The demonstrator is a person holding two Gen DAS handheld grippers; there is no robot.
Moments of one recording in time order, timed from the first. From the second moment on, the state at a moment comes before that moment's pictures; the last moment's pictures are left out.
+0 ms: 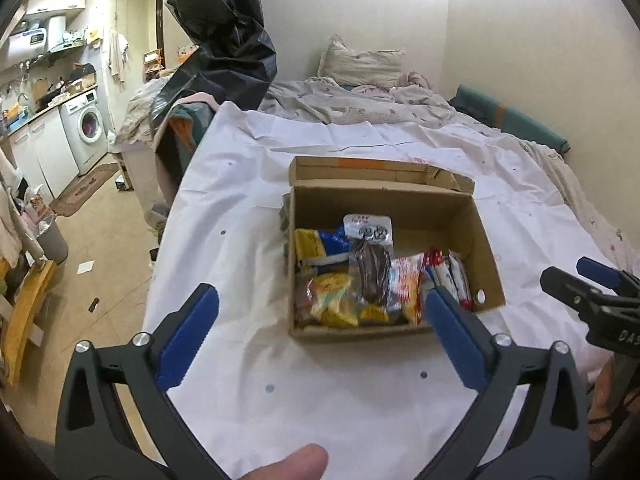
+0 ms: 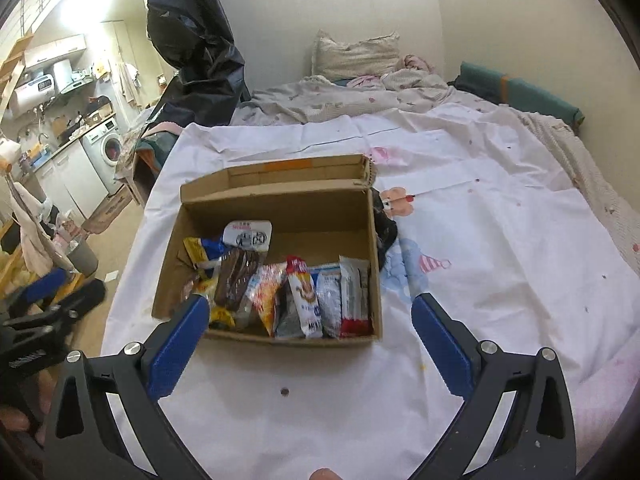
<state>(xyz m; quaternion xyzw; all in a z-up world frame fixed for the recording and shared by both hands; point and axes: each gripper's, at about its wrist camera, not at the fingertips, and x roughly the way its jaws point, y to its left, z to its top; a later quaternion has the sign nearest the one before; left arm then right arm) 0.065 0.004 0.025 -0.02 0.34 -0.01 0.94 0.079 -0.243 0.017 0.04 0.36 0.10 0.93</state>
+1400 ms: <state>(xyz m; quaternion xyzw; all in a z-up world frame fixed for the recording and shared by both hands) 0.060 0.009 -0.014 -0.03 0.37 0.01 0.93 0.066 -0.209 -0.020 0.02 0.36 0.10 0.93</state>
